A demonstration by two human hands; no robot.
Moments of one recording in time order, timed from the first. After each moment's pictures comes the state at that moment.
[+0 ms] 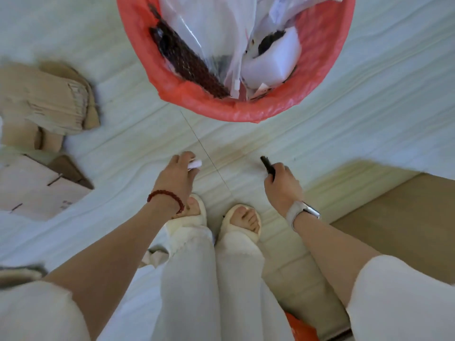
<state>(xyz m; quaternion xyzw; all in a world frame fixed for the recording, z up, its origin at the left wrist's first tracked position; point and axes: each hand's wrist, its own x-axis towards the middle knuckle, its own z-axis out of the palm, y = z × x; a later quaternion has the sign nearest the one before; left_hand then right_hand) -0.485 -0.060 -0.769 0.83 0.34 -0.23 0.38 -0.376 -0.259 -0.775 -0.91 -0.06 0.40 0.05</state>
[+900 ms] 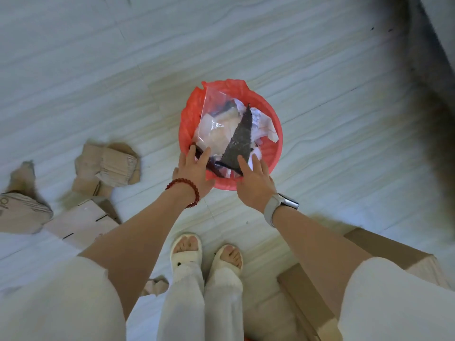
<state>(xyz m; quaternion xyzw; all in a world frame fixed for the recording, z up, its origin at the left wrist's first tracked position) -0.365 0.002 -0.589 0.87 0.30 -0.23 0.32 -0.284 -0.132 -0.569 -0.88 -0.23 0.41 0.03</state>
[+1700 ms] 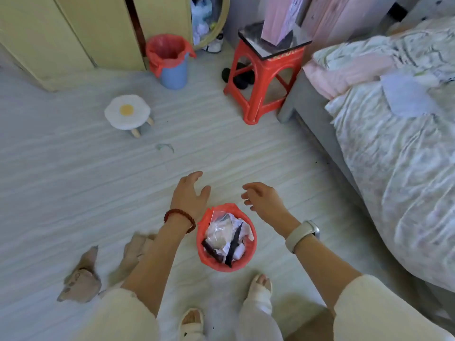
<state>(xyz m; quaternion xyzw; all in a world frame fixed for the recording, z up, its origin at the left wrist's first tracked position) -0.279 0.094 -0.170 0.80 0.40 0.05 0.45 -0.166 -0.043 -0.160 -0.82 -0.12 0.38 0.40</state>
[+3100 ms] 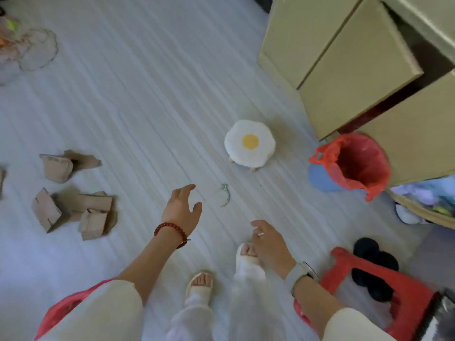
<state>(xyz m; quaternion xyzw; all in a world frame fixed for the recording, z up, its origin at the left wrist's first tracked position) -0.055 0.440 -0.303 0.36 0.83 0.20 0.38 0.152 0.485 -0.314 -0.61 -0.61 0.49 -0.08</state>
